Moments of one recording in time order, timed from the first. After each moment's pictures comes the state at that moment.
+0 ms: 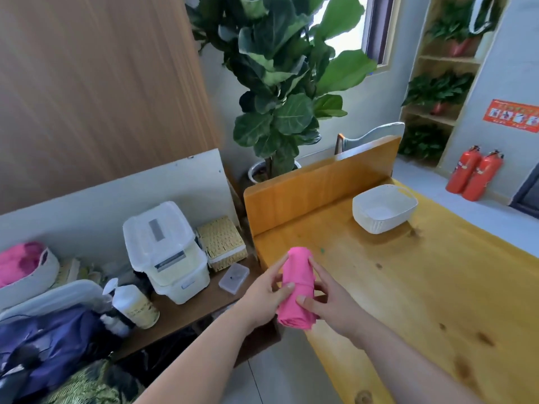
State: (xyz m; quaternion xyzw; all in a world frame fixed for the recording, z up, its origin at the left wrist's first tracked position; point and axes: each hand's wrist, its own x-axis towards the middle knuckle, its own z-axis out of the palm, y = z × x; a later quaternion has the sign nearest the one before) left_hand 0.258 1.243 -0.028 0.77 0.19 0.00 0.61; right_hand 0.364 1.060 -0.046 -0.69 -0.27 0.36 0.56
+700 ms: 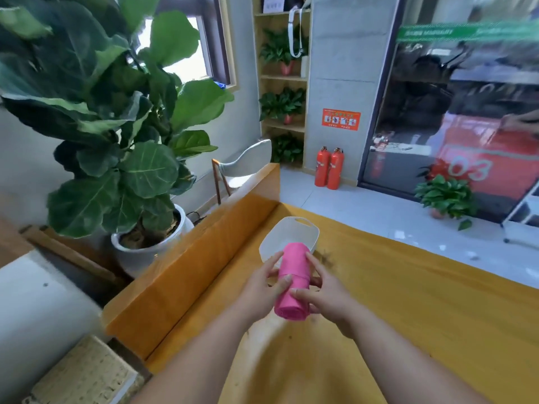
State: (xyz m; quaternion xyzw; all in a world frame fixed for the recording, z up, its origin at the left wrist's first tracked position) left_hand 0.590 1.232 -0.025 0.82 0.00 -0.11 0.56; right_hand 0.591 1.031 -0.036 -0.73 0.02 0.19 0.65
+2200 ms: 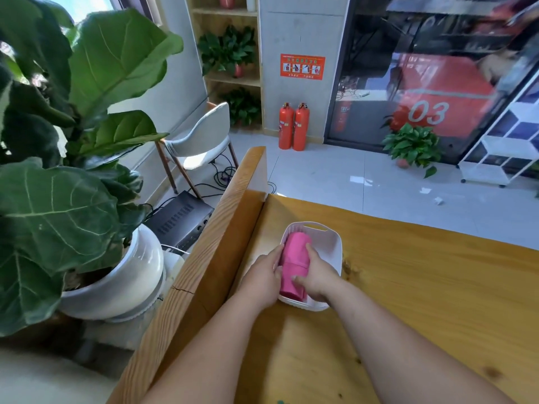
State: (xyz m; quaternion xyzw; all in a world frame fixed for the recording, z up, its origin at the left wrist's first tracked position) left_hand 0.834 1.297 -0.124 0.91 -0.10 -0.19 0.36; right_hand 0.809 1.129 -0.099 -0.89 0.19 0.24 0.34
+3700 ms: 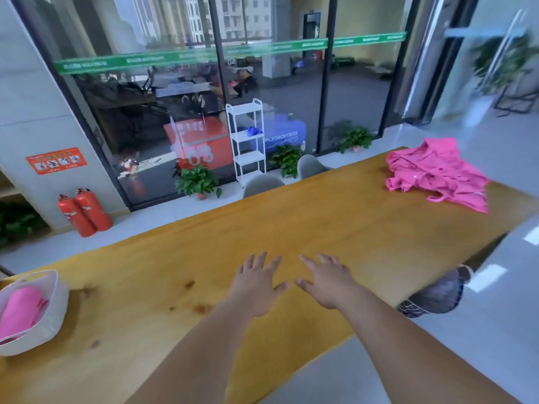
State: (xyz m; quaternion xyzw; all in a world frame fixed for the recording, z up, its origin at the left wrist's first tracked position) left_hand 0.309 0.855 -0.002 0.83 -0.54 -0.15 0.00; right_hand 0.151 0.735 0.006 -0.90 0.40 0.11 0.14
